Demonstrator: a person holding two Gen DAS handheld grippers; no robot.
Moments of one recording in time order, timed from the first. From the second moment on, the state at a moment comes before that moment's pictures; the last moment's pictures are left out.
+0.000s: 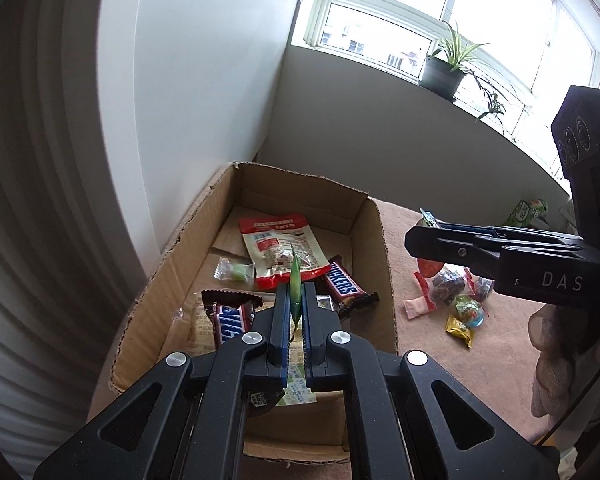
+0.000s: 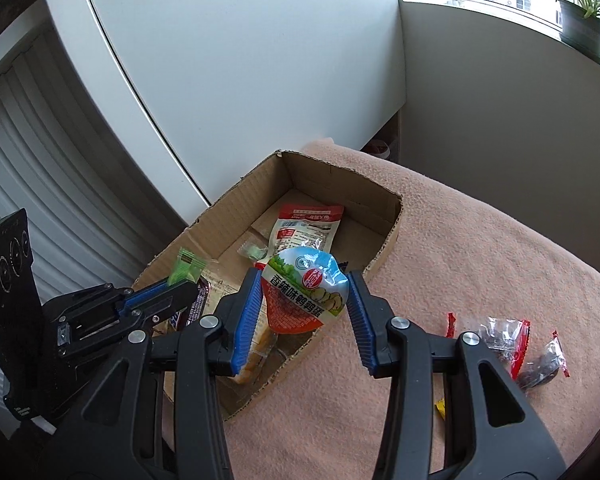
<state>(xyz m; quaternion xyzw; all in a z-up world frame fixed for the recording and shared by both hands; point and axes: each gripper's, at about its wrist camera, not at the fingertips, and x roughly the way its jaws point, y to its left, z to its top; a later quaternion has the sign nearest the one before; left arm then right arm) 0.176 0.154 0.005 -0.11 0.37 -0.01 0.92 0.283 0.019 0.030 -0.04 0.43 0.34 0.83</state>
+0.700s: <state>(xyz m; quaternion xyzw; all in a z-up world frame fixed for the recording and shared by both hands) 0.114 0.152 0.037 -0.13 0.35 -0.02 0.93 0.220 -0.068 0.074 0.02 0.40 0.29 0.87</state>
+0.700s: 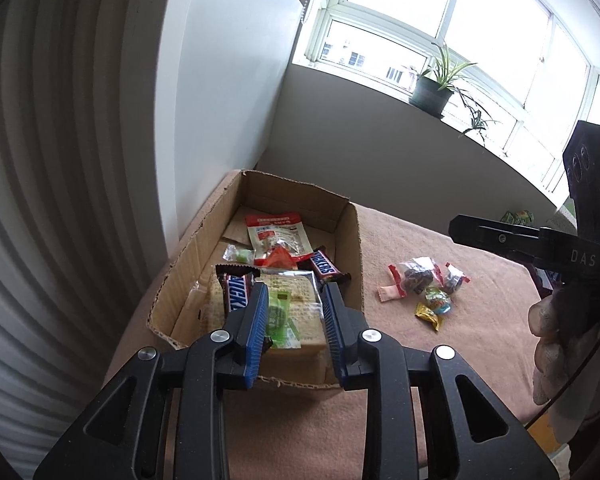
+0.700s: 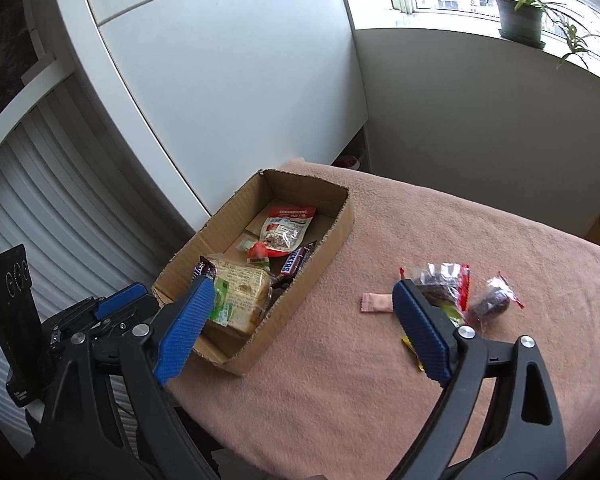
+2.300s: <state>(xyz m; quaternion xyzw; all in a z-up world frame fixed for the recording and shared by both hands) 0.193 0.005 -0.009 -0.06 0.42 -0.12 0.90 0.287 -0.251 -0.033 0.16 0.45 0.20 0.85</state>
